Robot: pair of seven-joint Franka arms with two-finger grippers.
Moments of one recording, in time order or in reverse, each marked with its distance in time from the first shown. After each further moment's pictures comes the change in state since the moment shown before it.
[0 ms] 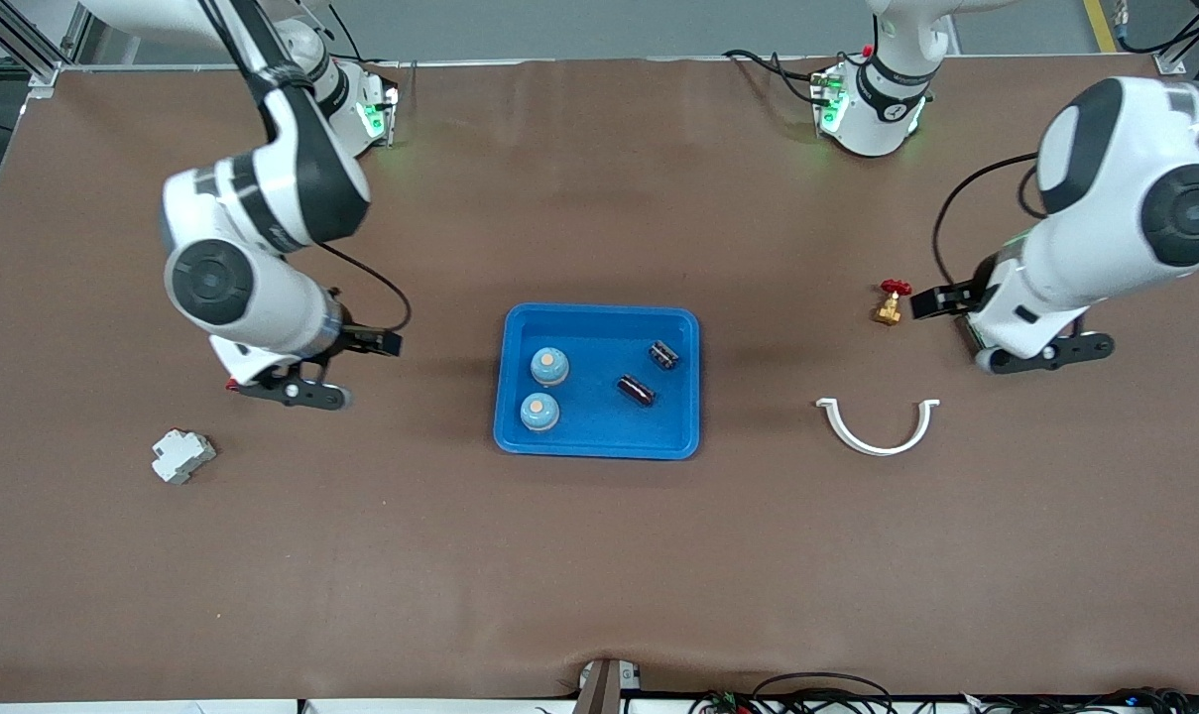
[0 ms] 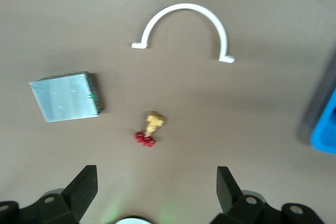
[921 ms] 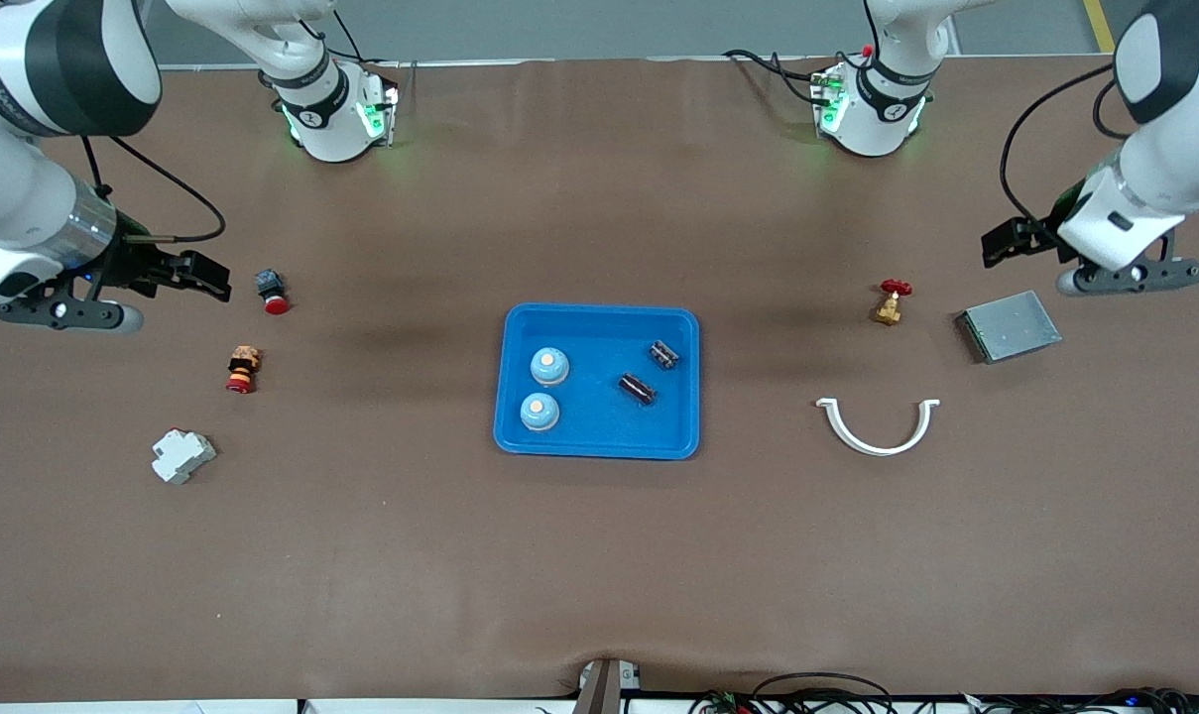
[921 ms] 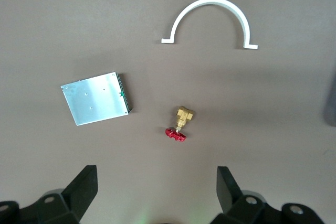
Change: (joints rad) left arm 0.132 -0.301 -0.006 -0.258 -0.067 0.116 0.211; right arm -0.235 -0.310 -0.003 -0.127 0.001 -0.055 -0.300
